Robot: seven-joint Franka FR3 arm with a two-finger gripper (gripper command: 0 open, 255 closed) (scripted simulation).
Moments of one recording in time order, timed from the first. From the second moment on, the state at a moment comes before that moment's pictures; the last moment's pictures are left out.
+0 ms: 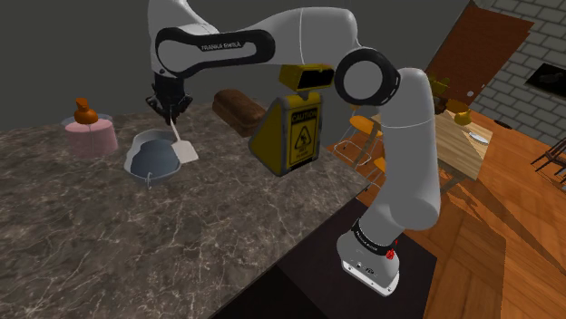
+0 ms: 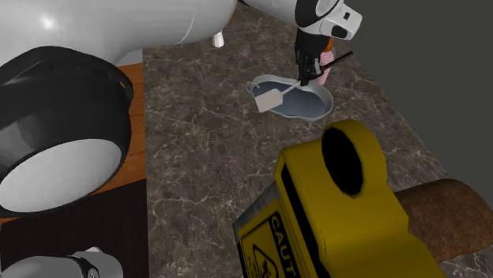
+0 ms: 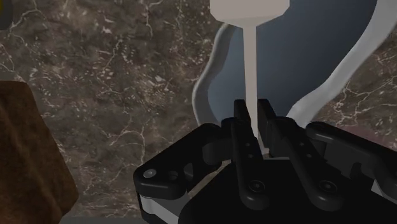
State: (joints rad) arm 0.25 0.62 0.21 -1.32 -0.17 1.99 0.58
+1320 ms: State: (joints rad) arm 0.34 0.82 0.20 -1.17 -0.21 2.03 0.66
